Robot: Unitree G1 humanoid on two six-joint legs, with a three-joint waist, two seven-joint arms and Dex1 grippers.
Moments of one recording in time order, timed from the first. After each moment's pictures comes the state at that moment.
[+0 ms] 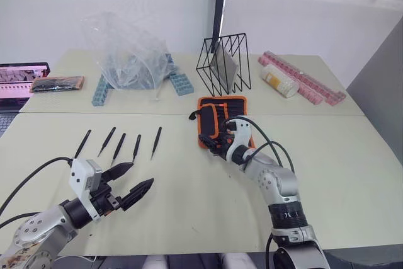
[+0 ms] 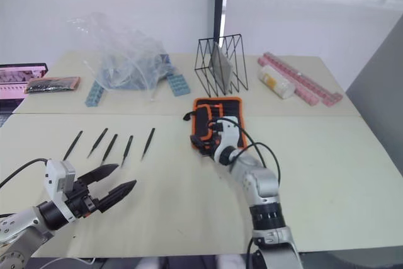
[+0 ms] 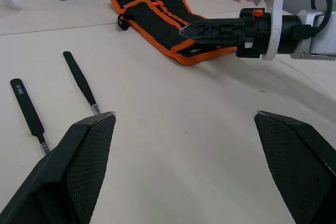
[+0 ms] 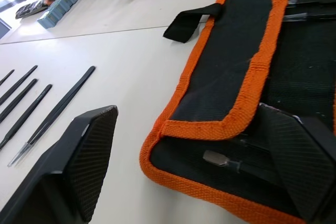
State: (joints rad) left arm 0.33 0.60 0.41 -0.60 -0.73 0.50 -0.73; right arm -0.49 -0.02 -0.02 0.05 0.40 0.69 0.27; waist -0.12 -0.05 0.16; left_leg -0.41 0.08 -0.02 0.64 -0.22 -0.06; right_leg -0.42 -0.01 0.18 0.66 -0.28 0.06
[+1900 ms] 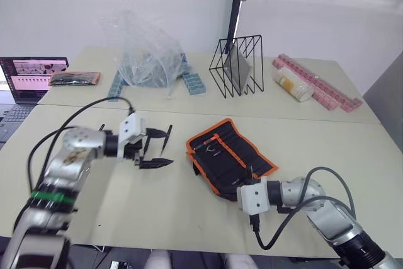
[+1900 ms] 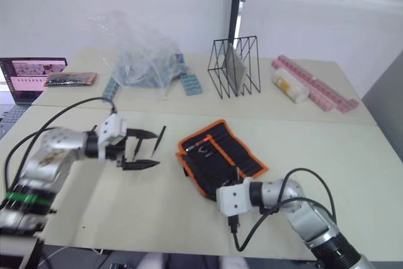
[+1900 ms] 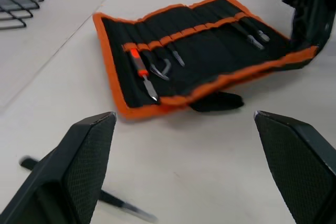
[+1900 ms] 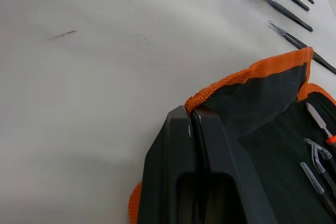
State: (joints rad) left arm -0.68 0.69 -0.17 0.36 -0.27 0.00 -1.38; right arm -0.20 -0.69 0.37 -0.25 -0.05 -0.21 0.98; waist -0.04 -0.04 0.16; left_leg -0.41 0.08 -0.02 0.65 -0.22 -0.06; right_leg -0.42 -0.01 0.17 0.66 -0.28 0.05
